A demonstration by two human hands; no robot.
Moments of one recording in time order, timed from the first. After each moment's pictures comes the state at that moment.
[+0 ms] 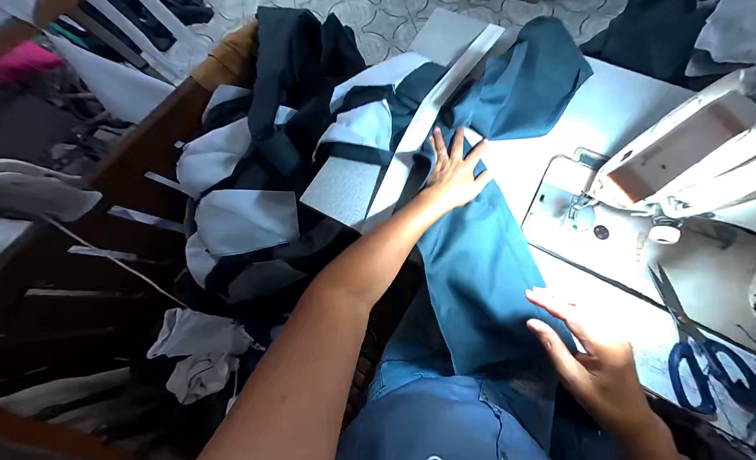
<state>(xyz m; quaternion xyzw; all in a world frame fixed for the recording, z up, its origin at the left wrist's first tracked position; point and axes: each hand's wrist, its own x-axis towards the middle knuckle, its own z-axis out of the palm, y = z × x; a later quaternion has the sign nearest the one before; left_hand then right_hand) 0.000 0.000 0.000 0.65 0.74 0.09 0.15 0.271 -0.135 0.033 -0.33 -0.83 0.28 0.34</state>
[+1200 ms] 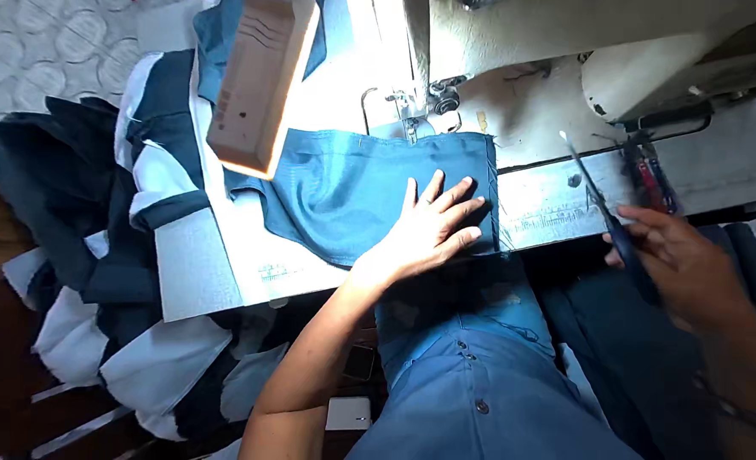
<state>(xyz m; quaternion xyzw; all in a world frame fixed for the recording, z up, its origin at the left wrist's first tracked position) 0.126 -0.074 -0.005 0.89 0.33 0.11 0.31 0.444 -0.204 0.018 -0.67 -0.54 0.37 0.35</state>
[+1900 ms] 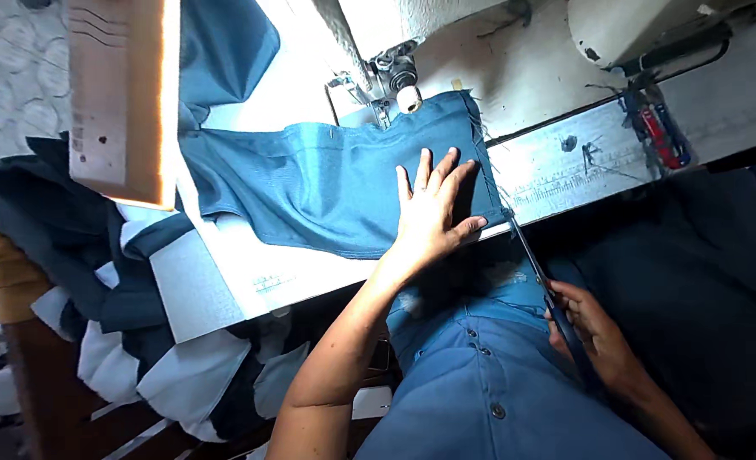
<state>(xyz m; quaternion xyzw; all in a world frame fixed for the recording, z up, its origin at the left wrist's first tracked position) 0.160 -0.076 -0.033 0.86 0.39 0.17 0.28 0.360 -0.303 -0.035 -0.61 -0.49 0.46 0.41</state>
